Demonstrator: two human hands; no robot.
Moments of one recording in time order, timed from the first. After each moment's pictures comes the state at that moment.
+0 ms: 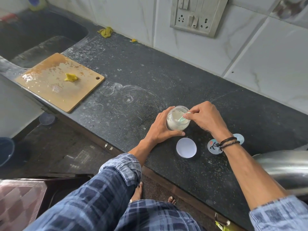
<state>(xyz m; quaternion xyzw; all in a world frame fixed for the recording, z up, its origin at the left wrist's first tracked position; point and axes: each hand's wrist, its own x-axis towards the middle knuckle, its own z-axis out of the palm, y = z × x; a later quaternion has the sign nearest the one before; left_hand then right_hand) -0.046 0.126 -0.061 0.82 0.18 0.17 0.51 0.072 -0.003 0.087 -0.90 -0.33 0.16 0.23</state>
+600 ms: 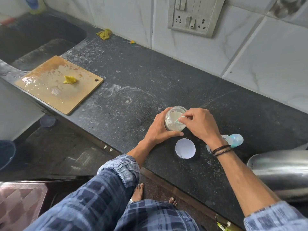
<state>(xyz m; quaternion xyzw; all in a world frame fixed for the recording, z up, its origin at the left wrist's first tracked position) -0.046 0.125 -0.062 0.83 0.21 0.17 0.50 0.056 -0.010 0.077 -0.88 -0.40 0.10 0.23</state>
